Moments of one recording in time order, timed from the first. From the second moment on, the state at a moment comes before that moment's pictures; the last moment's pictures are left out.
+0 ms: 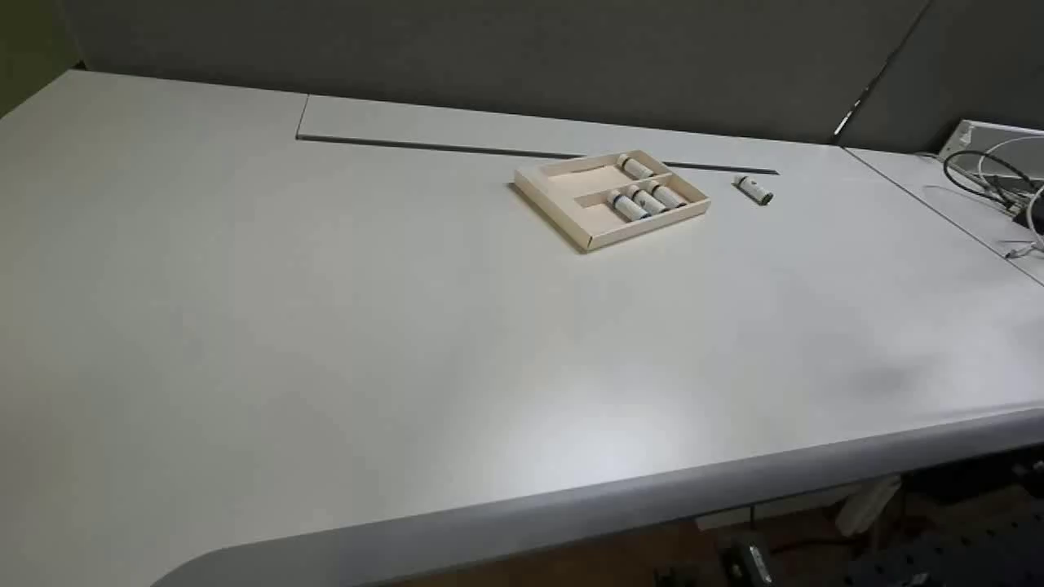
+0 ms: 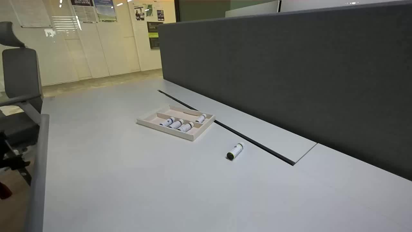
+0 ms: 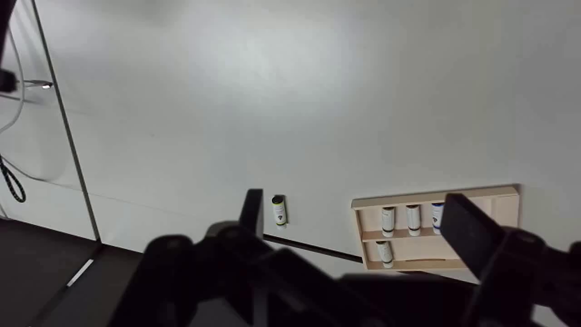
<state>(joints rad) -0.15 -0.80 -0.18 -2.71 -0.26 2.20 -0.29</state>
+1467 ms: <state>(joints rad) -0.03 -0.21 -0.23 -2.52 -0.08 2.52 -0.47</state>
